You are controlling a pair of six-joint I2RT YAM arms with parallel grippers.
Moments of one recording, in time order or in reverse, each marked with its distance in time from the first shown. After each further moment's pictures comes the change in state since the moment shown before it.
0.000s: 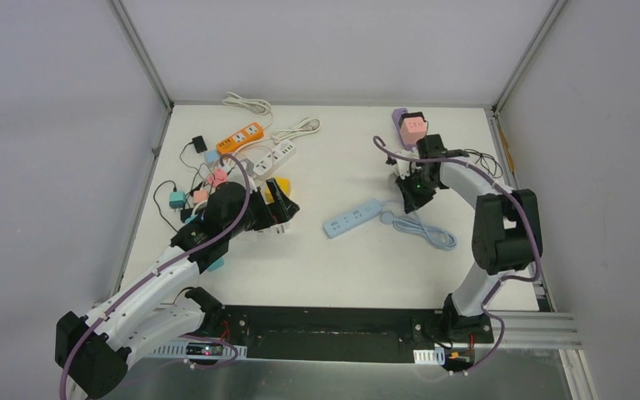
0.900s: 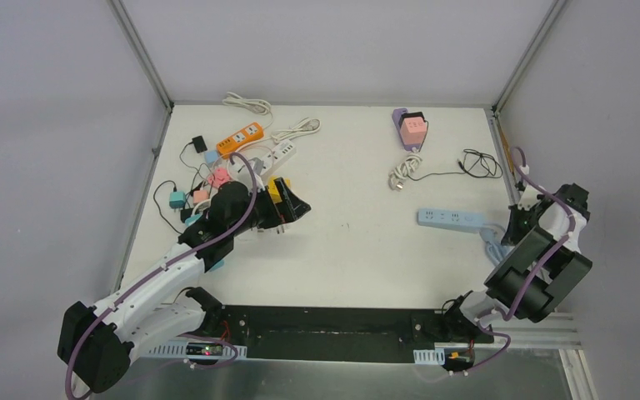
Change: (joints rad) left arm 0.000 0.049 -0.042 0.167 0.134 -0.039; right arm -0.935 -0.304 -0.206 -0.066 -0.061 -0.175
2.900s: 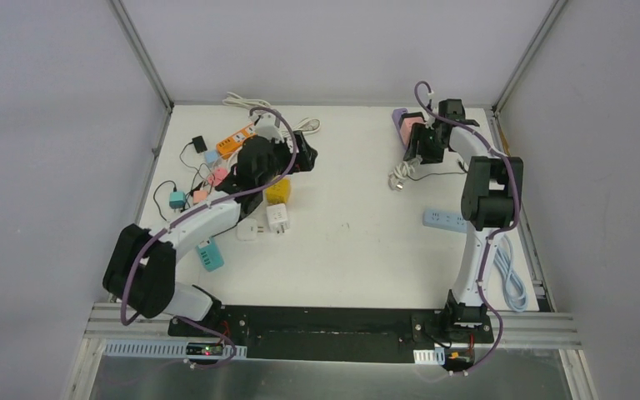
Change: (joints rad) left arm 0.064 0.462 0.261 0.353 -0.206 0.336; right arm 0.735 0.714 0.732 0.218 0.030 0.740
